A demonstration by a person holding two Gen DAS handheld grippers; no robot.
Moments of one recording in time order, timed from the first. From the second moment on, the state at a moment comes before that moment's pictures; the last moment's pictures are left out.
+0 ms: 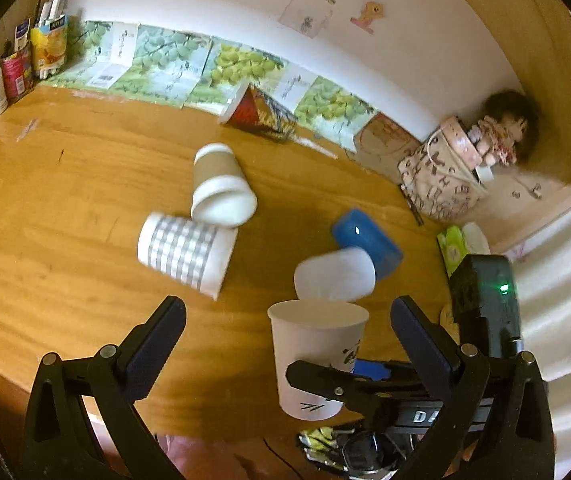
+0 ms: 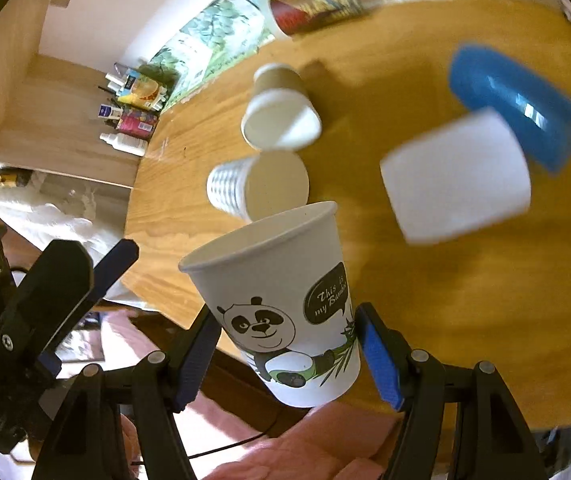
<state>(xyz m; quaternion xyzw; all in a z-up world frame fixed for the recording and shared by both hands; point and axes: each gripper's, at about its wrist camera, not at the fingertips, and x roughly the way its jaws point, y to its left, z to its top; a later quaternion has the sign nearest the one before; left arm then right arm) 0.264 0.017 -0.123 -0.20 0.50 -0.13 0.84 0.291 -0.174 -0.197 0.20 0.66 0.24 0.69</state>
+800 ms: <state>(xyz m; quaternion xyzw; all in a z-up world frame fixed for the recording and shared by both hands) 0.245 0.018 -0.141 -0.14 0.54 -0.10 0.82 0.251 -0.191 -0.251 0.30 0.69 0.18 0.63</state>
